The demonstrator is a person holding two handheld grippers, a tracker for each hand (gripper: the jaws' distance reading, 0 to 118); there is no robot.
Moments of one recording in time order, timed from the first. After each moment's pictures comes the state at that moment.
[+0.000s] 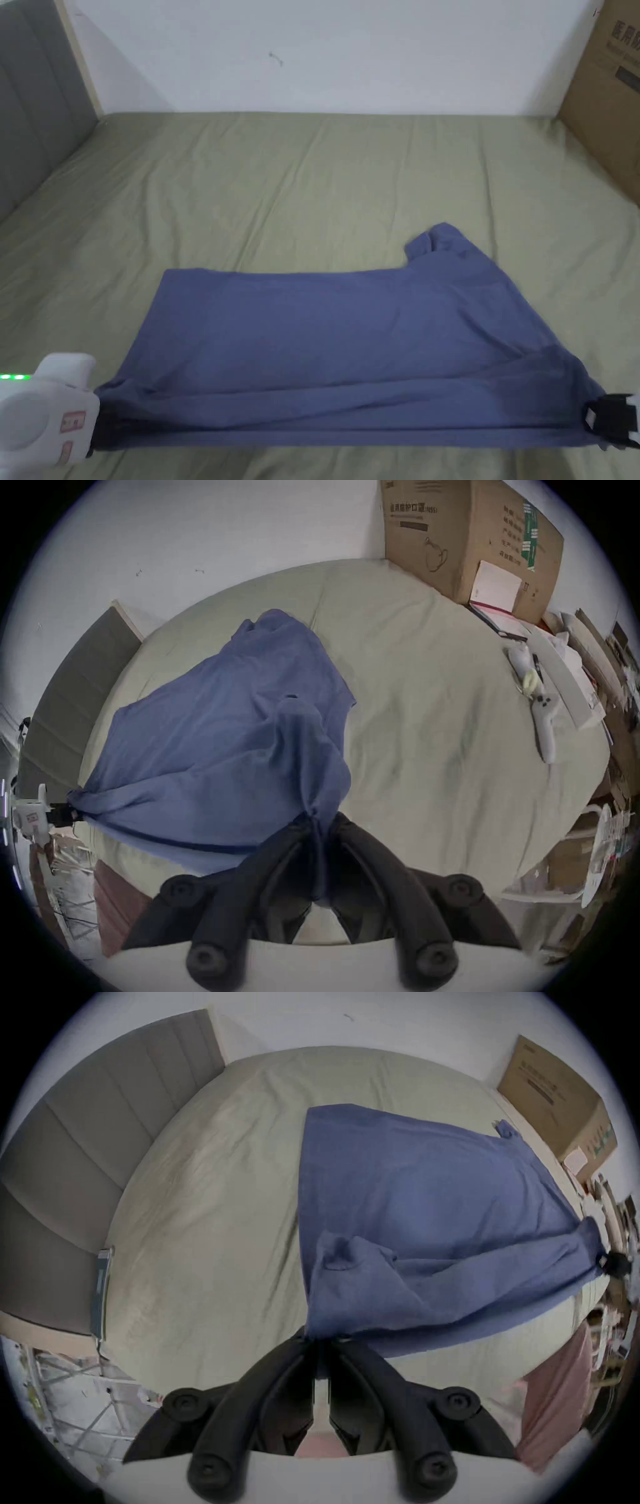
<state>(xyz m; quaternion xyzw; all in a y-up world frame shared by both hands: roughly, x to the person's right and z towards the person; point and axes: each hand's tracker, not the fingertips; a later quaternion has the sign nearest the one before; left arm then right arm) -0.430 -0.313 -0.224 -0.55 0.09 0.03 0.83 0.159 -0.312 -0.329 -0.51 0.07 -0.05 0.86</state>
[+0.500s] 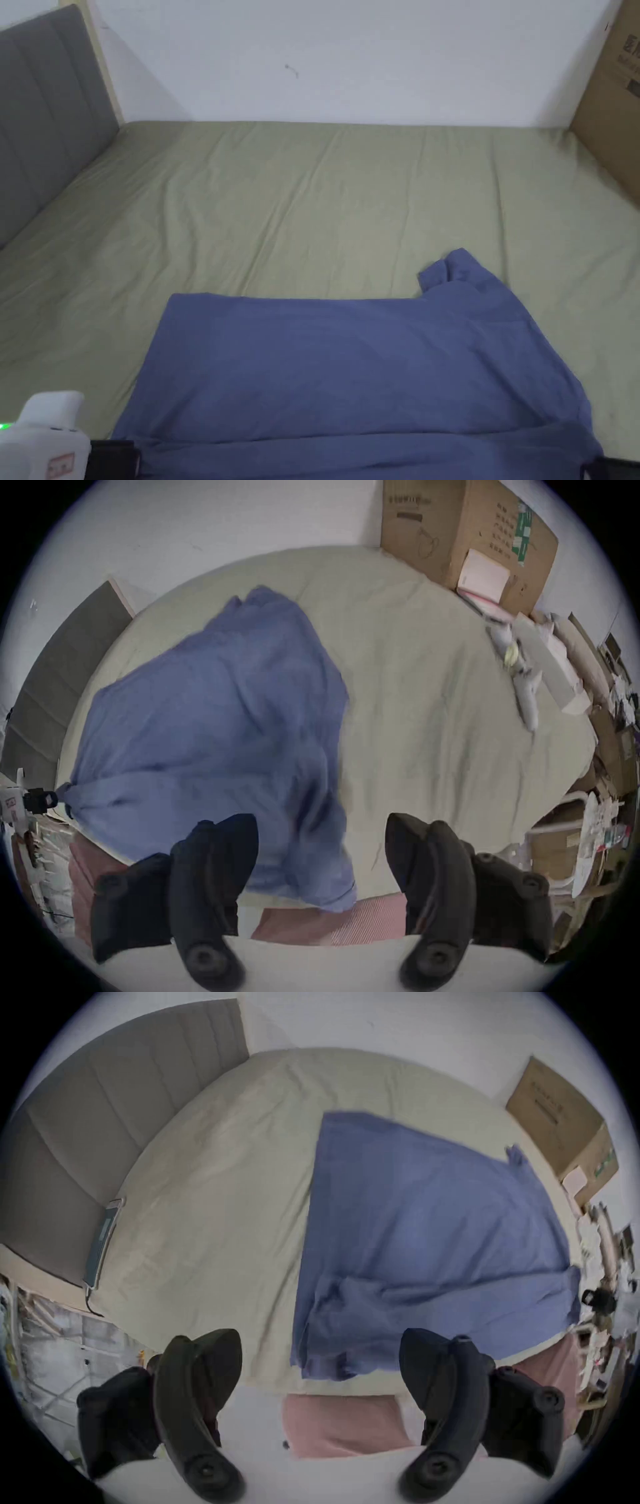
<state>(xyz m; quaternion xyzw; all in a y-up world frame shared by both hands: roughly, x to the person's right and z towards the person) -0.444 -0.314 -0.182 -0.52 0.12 0.11 0.84 0.150 -0.324 -0.290 -0.51 0.05 -0.01 0.86</state>
